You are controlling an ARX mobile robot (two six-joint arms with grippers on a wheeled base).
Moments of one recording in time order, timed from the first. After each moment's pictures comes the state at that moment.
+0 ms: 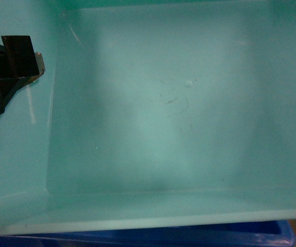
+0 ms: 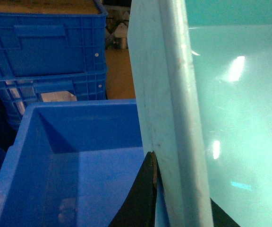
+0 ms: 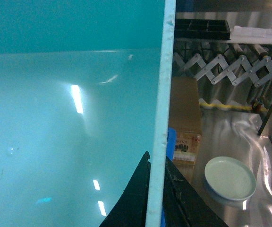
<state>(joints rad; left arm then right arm) -0.38 1.08 0.46 0.43 -0.21 -0.14 0.16 1.03 0.41 0.53 -0.04 0.06</state>
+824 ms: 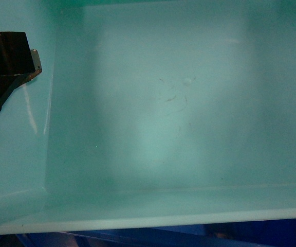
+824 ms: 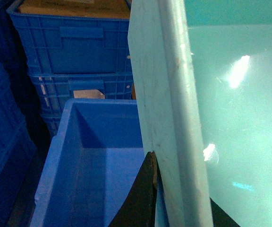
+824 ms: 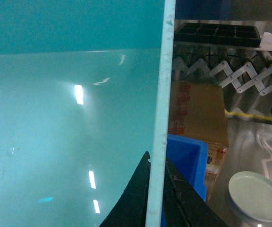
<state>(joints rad) -0.38 1.08 0.46 0.43 -0.21 -0.14 0.16 1.03 0.41 0.53 -0.04 0.06</state>
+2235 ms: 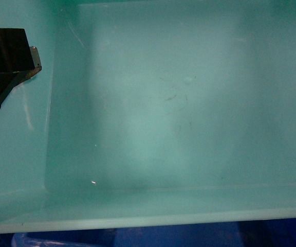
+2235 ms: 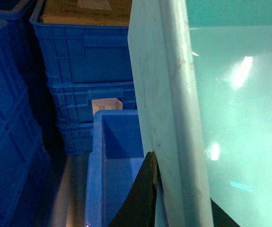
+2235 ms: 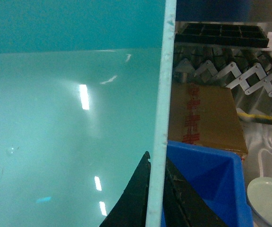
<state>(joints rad) -0.38 1.08 0.46 0.43 -0.21 -0.14 0.16 1.03 0.41 0.54 -0.04 0.06</state>
